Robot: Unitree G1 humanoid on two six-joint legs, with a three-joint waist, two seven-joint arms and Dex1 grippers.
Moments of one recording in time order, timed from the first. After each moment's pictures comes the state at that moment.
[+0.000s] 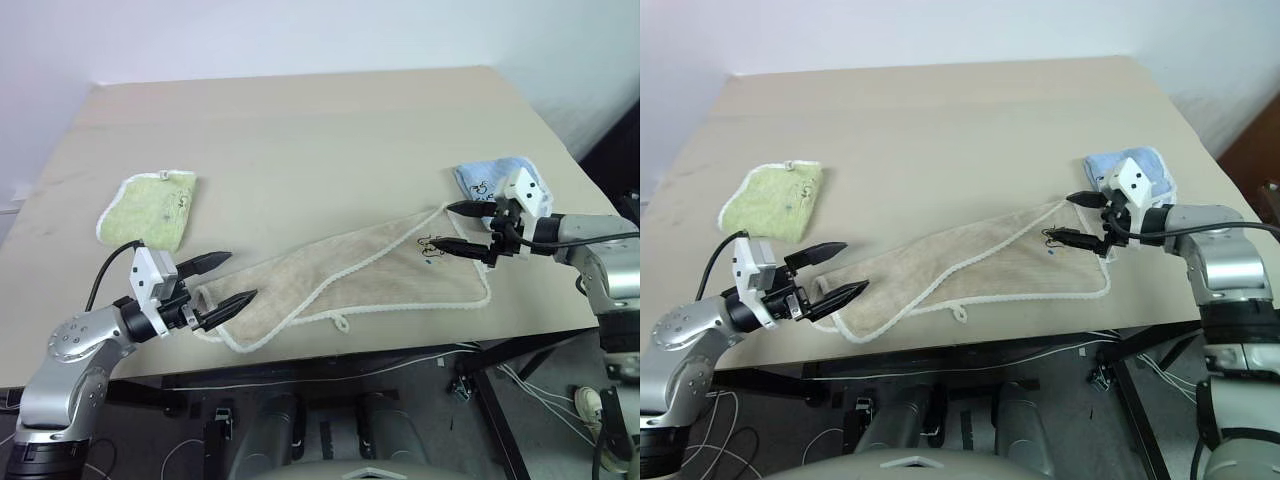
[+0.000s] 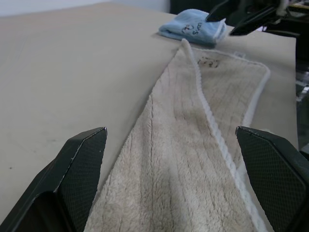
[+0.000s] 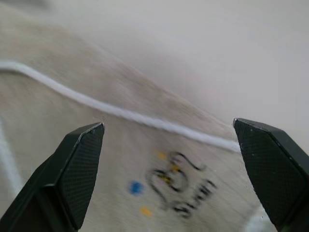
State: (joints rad) left arm 0.07 0.62 0.22 -0.31 -0.58 0.25 -0.95; right arm -0.60 -0.82 0.00 0.37 0.31 0.32 1.15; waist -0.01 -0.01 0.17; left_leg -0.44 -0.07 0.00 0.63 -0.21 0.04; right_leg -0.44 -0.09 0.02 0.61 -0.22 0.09
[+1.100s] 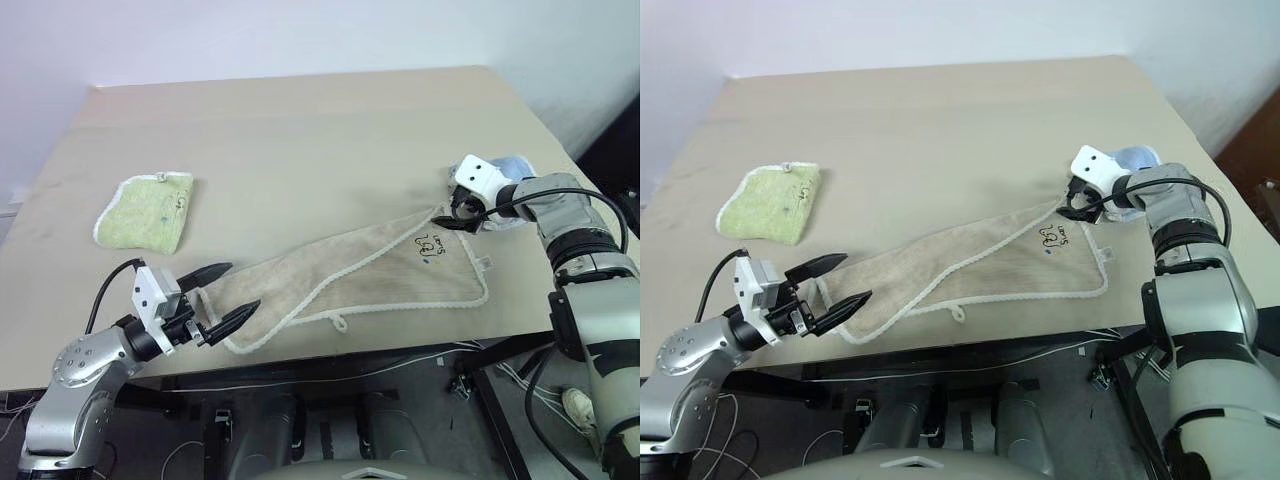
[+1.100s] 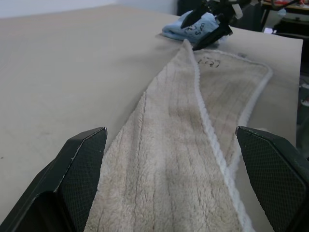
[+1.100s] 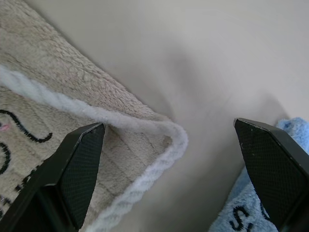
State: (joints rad) left arm 0.18 0.59 0.22 -0.38 -0.57 0.19 -0.89; right arm -1.11 -0.67 0.22 1.26 -0.25 -0.18 0.91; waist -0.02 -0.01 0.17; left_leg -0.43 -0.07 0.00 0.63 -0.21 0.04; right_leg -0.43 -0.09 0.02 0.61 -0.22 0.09
